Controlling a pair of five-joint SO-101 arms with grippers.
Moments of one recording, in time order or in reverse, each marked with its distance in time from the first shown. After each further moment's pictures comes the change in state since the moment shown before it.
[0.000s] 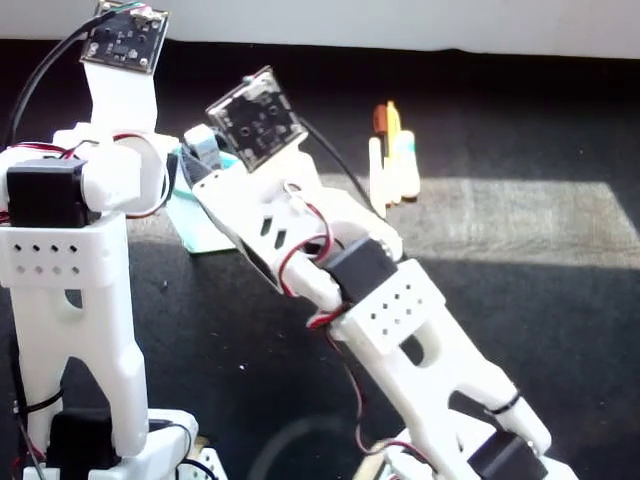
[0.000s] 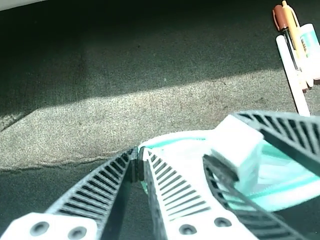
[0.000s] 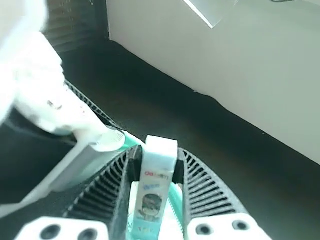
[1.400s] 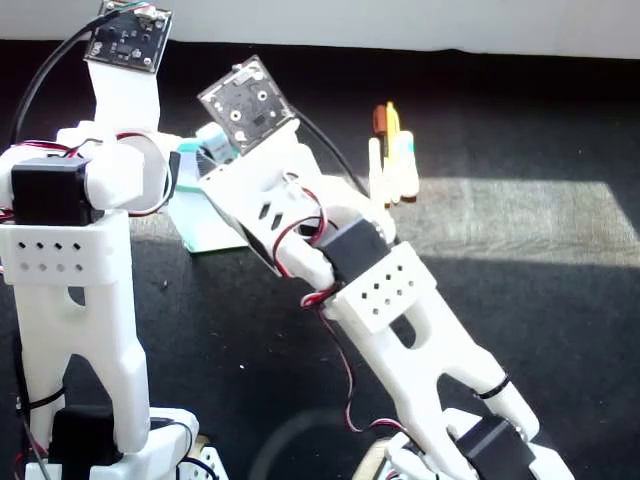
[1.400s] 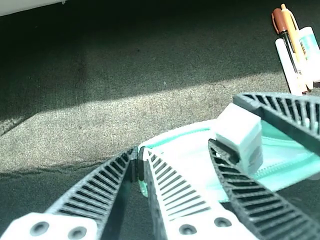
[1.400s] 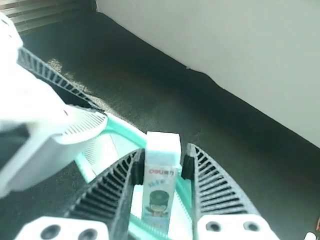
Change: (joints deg) left arm 0.0 0.0 0.0 -0.2 0.0; right arm 3.5 1.0 -4.6 5.9 1.0
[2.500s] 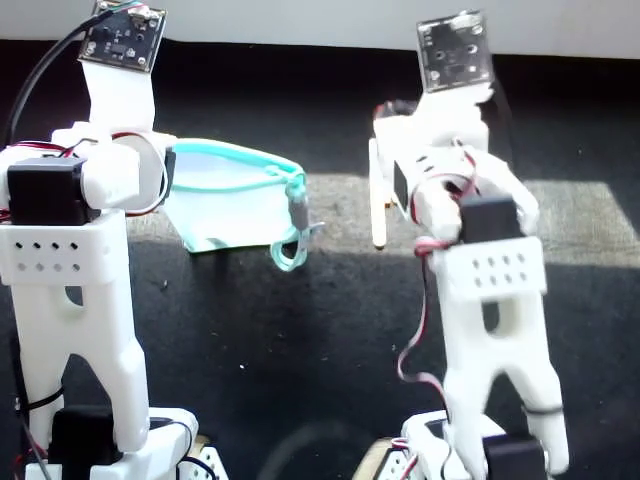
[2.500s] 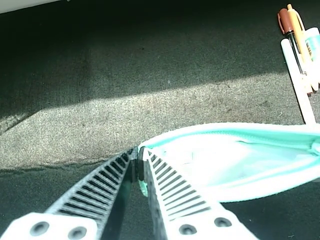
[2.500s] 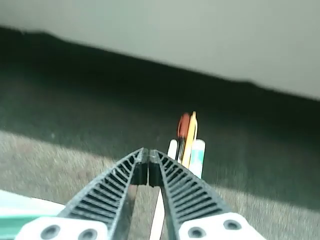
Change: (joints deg) left arm -0.4 0.0 0.0 0.0 0.0; right arm 30.2 -3.4 1.8 11.3 0.0
